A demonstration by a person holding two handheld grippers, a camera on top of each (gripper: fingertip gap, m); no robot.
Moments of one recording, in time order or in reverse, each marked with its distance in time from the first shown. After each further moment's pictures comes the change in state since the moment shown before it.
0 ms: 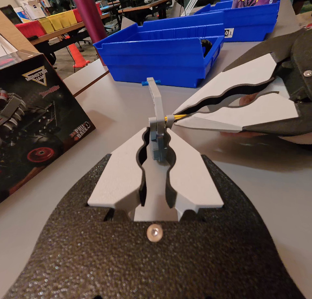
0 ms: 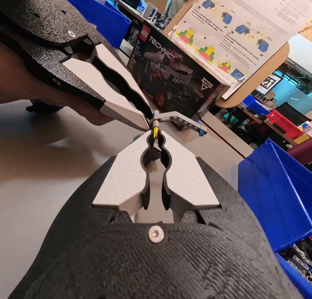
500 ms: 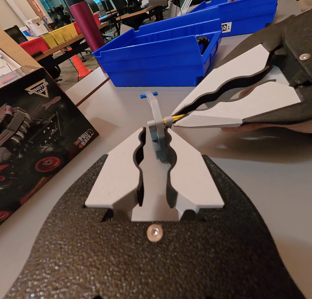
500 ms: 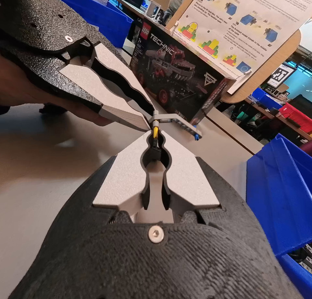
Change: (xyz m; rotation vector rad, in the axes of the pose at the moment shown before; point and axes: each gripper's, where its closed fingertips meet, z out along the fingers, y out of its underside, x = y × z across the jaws) left arm 0.001 -0.001 0.003 0.010 0.001 0.088; right arm 0.000 0.003 0.000 -0.010 -0.032 0.050
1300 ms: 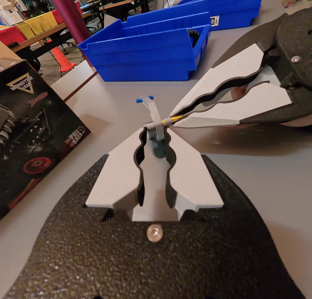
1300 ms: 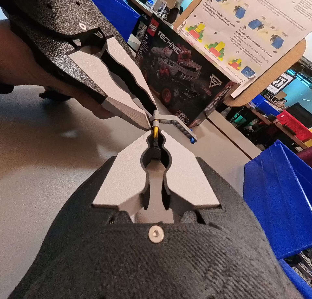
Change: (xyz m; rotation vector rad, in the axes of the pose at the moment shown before) left arm 0.004 0.005 -0.002 -0.032 0.080 -0.014; right arm -0.006 0.002 0.001 -0.011 -0.014 -0.064
